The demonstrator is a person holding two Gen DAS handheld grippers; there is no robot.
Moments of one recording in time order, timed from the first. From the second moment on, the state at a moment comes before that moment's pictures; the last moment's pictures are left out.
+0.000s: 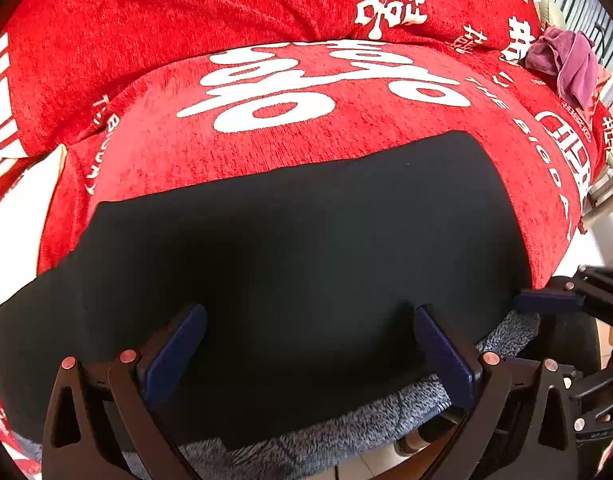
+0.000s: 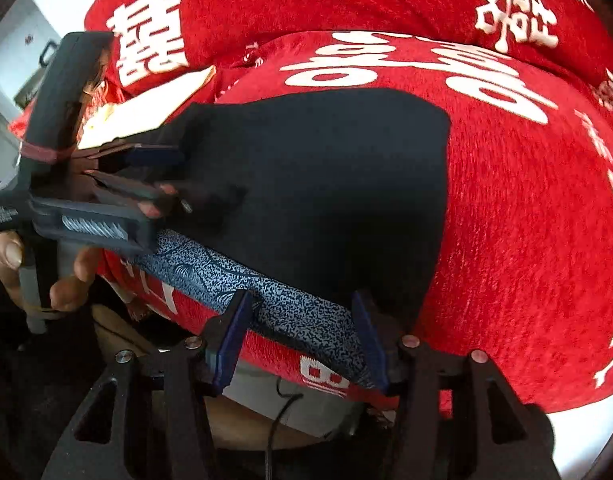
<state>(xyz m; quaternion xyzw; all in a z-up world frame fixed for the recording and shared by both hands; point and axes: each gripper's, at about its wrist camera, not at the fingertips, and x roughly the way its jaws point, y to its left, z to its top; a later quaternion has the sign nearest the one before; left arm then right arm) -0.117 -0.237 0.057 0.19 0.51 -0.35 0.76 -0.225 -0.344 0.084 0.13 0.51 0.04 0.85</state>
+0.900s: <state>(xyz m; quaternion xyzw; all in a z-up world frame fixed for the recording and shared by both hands) -0.116 -0.155 0.040 0.11 0.55 -0.33 0.76 -0.099 -0.303 0.090 -0.01 0.51 -0.04 0.86</state>
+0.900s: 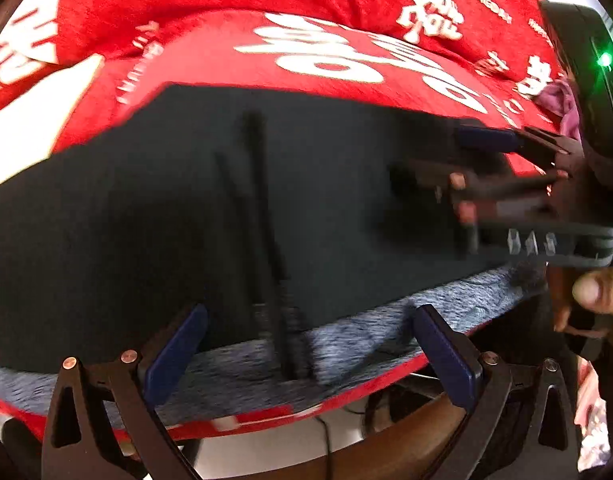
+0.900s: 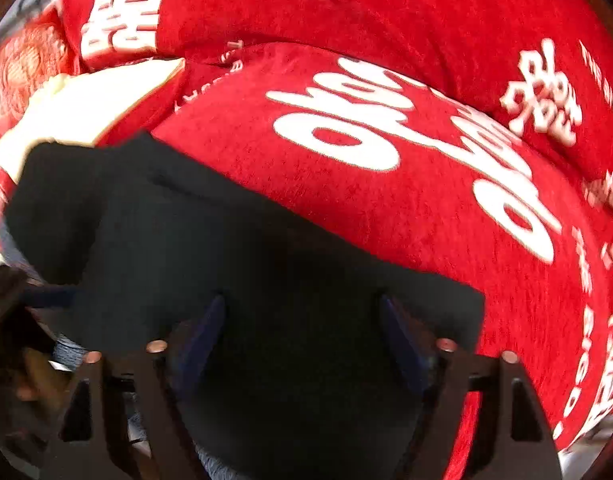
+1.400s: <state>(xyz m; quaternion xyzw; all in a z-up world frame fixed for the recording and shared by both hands) -0.092 -0.086 0.049 0.06 0.53 -0.29 0.79 -0.096 -0.249 0.088 -0.06 0.52 -0.01 0.85</state>
